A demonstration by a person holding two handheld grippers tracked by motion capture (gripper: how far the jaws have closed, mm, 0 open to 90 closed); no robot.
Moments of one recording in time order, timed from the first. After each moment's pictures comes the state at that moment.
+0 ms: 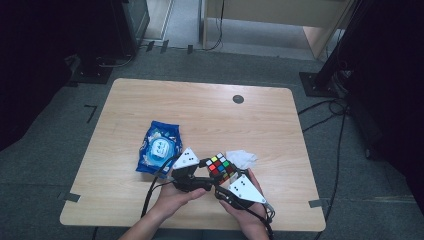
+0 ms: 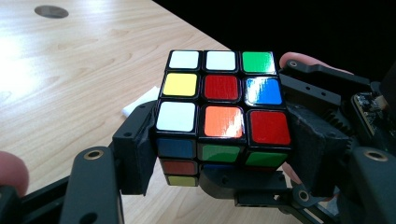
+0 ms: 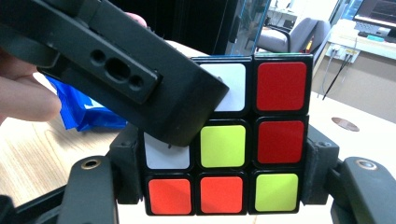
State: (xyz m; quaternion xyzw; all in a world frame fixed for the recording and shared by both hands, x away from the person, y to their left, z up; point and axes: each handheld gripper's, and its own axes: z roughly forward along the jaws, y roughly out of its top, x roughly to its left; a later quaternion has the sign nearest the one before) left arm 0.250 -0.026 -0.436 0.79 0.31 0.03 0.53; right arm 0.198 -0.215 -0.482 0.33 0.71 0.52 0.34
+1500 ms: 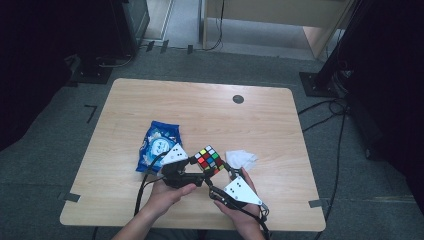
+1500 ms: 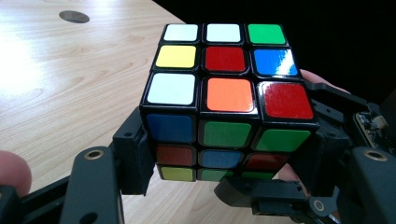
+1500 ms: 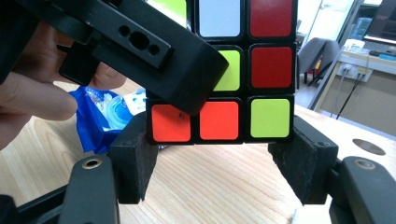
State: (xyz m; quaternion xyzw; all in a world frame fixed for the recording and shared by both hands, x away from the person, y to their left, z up) left arm 0.258 -0.002 -0.433 0.78 0.33 0.02 0.54; right arm 0.201 -0.203 -0.487 0.31 0.69 0.56 0.34
